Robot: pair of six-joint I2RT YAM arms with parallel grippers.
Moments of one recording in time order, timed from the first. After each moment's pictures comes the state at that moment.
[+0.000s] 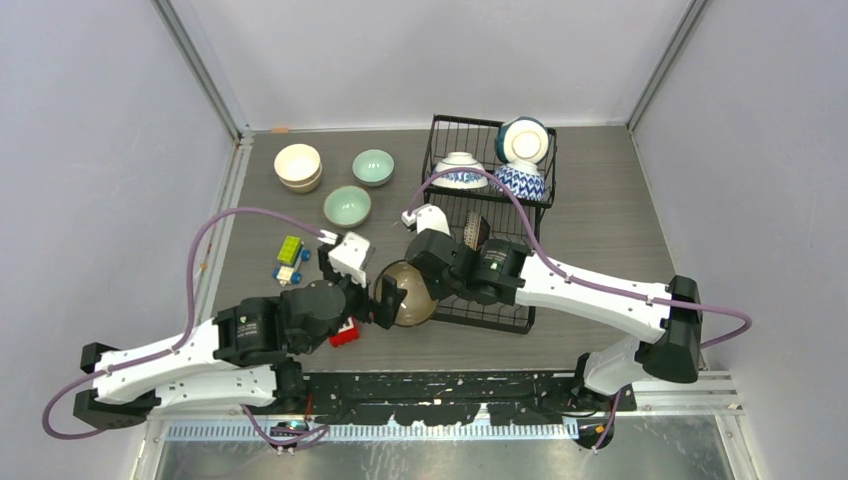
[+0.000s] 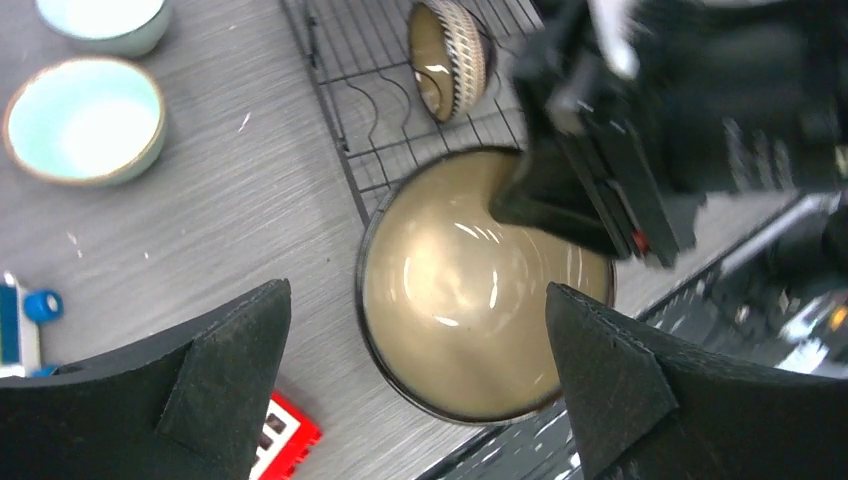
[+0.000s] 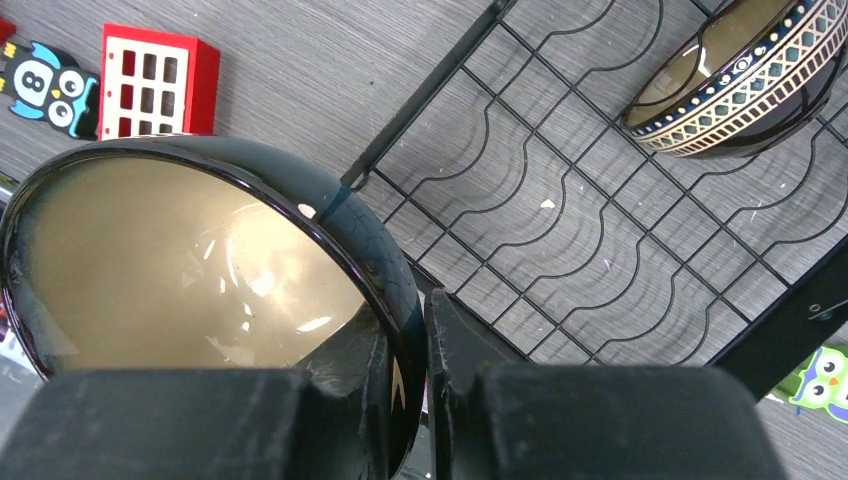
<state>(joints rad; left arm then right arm) -1.32 0.72 0.91 -0.61 -0.61 -0.34 1.18 1.47 1.39 -0.83 0.40 0.53</state>
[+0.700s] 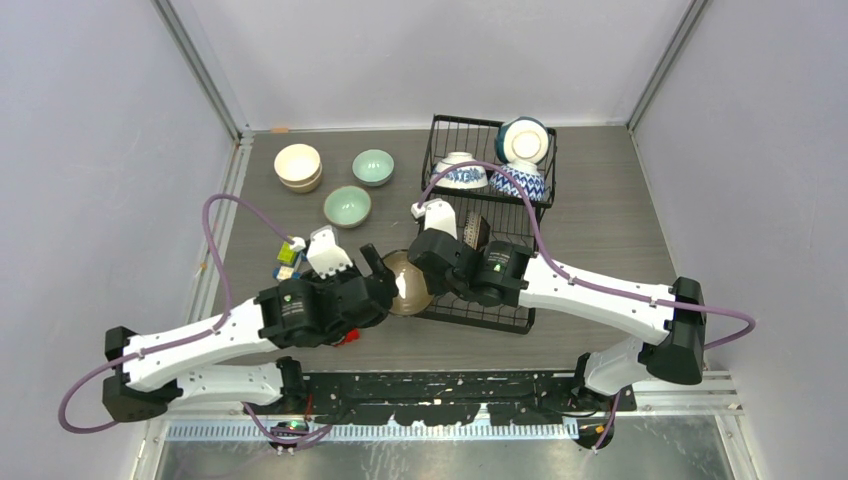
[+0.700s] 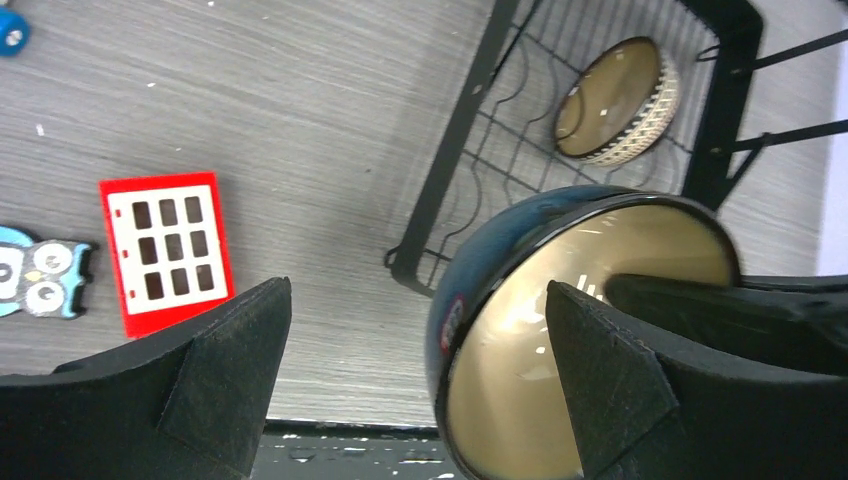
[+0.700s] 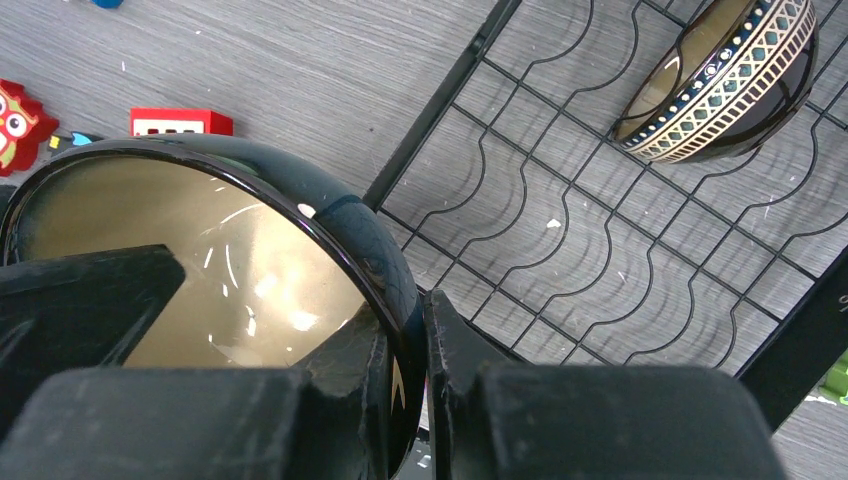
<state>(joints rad) -1.26 0.96 1.04 -1.04 -0.85 -1.41 1.18 1.44 1.35 -0.76 0.48 0.63</state>
